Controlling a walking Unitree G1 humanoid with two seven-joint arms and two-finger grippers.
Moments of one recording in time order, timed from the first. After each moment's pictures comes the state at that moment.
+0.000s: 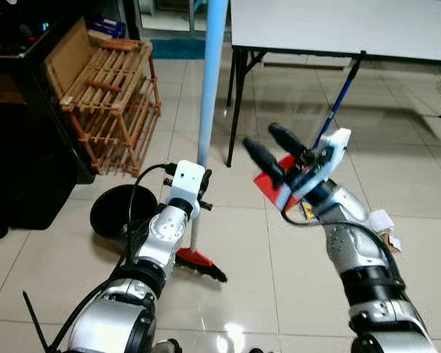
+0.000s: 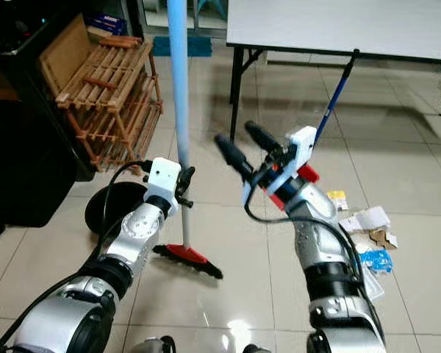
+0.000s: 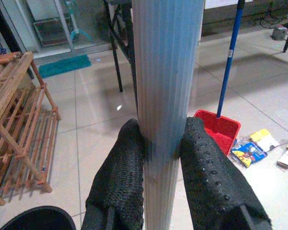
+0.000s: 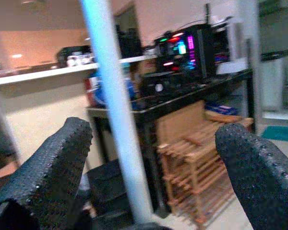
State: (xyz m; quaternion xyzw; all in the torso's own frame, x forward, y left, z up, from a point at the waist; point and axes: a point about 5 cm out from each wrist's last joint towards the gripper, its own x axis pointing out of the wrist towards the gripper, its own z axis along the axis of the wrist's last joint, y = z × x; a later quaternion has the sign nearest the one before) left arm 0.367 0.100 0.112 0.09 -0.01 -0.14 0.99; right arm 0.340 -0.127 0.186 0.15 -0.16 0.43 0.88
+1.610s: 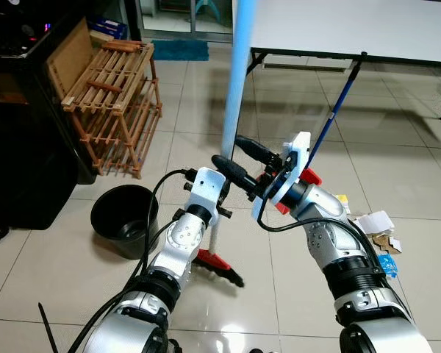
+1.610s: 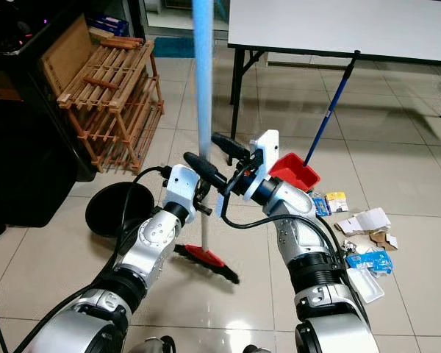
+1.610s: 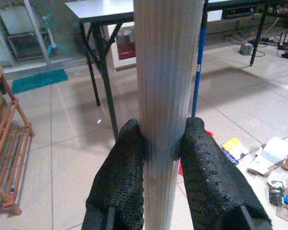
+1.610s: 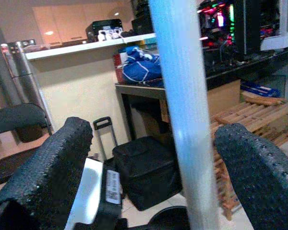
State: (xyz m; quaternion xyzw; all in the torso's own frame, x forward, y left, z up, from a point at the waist) left arm 0.351 0.062 0.110 0.08 -0.04 -0.20 0.98; right arm 0.348 -0.094 0.178 0.12 -0.12 0.48 0.86
